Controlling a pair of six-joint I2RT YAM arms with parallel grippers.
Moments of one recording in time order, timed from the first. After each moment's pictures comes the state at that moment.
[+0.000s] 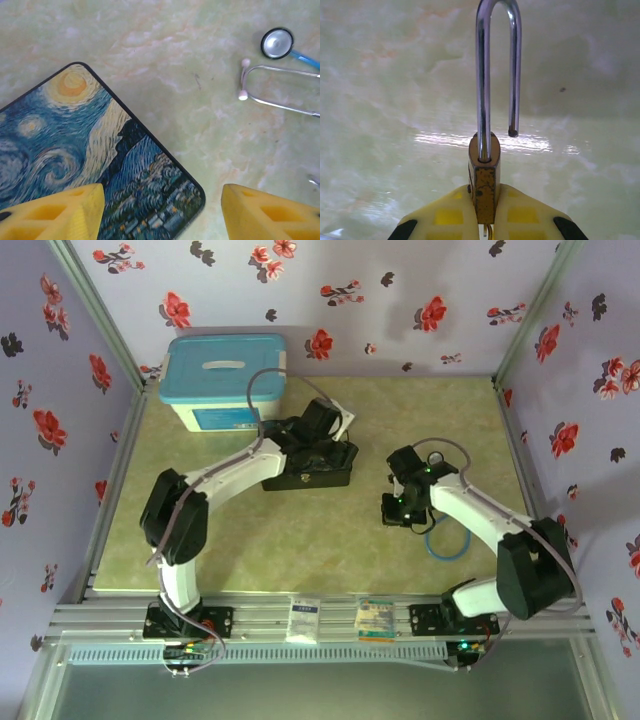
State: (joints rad) left arm -0.80 1.84 1.51 -0.42 -0.02 -0.11; right arm 0.46 1.41 0.90 -0.89 -0.19 0.49
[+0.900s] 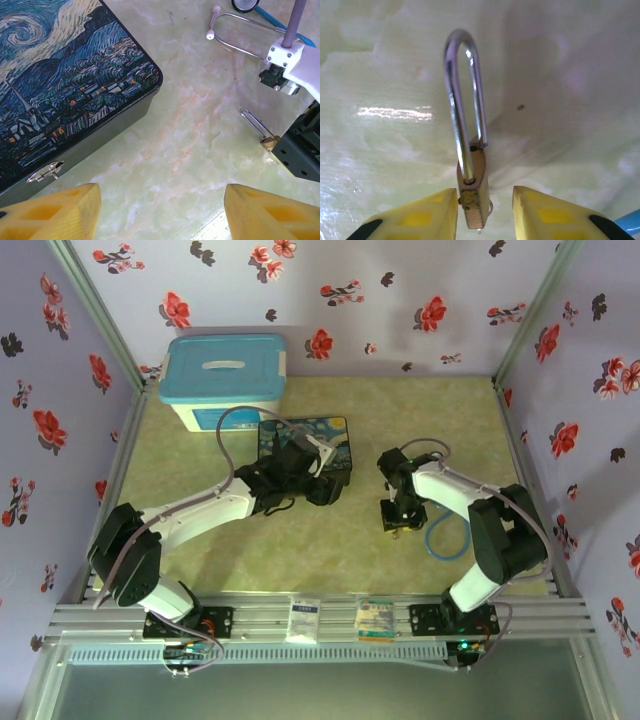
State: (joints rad) left arm -0.88 1.53 1.11 -0.35 -0.01 -0.29; right arm 0.46 1.61 0.96 -0.95 -0.06 0.37
